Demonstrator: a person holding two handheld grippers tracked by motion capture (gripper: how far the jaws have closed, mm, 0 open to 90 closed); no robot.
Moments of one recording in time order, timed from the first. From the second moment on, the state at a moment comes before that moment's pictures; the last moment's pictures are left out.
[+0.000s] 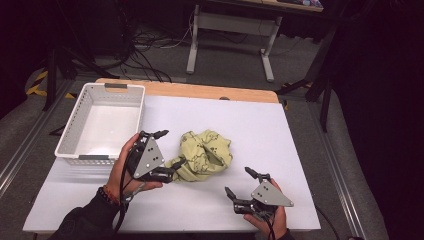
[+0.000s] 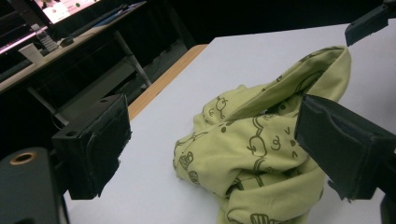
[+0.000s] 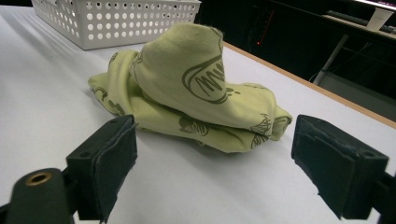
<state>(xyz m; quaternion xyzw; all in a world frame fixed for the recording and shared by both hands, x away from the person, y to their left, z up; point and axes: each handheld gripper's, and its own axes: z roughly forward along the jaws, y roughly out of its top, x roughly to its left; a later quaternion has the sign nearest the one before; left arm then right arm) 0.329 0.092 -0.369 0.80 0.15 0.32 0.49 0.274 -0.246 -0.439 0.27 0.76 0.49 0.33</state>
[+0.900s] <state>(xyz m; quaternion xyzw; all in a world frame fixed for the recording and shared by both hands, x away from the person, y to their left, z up) 0.299 0.115 -0.379 0.79 0.13 0.35 0.48 0.267 -0.238 -0.436 0.25 0.76 0.49 0.35</state>
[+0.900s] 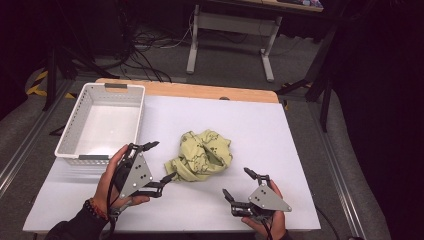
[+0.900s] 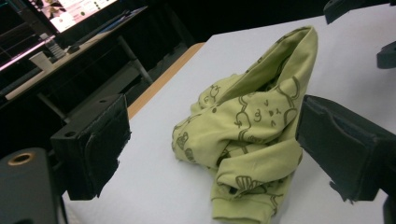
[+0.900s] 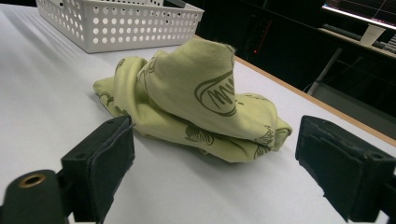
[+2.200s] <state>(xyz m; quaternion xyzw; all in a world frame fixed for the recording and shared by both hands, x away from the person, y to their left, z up) 0.282 0.190 -0.437 0.79 0.23 0.31 0.48 0.269 -0.251 -0.432 0.26 0.74 0.50 0.37</state>
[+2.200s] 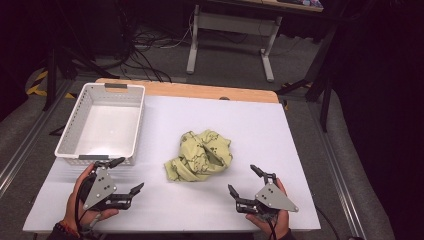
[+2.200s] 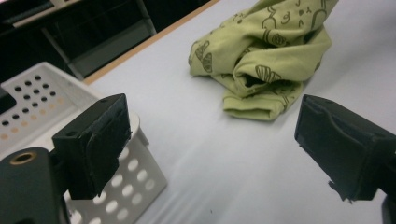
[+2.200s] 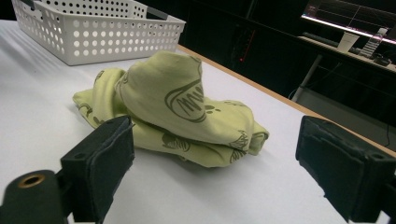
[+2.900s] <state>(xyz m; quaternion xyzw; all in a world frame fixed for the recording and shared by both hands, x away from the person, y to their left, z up) 0.284 0.211 -0.455 0.78 0.28 0.29 0.48 0.280 -0.253 -0.438 0.28 0.75 0.50 0.34</state>
